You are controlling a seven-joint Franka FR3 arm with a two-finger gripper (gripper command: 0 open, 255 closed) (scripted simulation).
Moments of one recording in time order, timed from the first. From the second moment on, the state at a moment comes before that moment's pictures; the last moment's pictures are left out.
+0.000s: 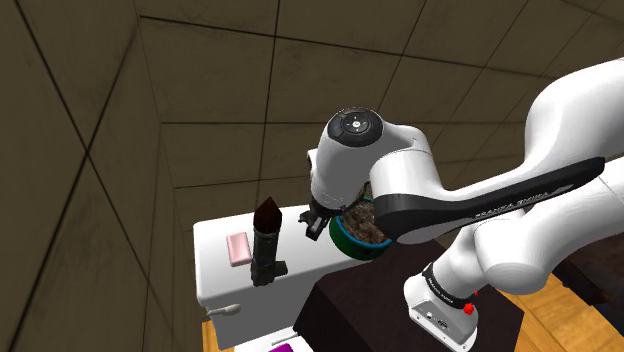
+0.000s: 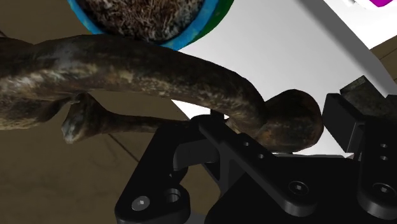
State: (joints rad) arm 0.42 -0.36 0.39 -2.54 -0.19 2.09 0.54
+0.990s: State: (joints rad) arm 0.46 -0.62 0.31 -2.65 -0.14 1.96 0.42
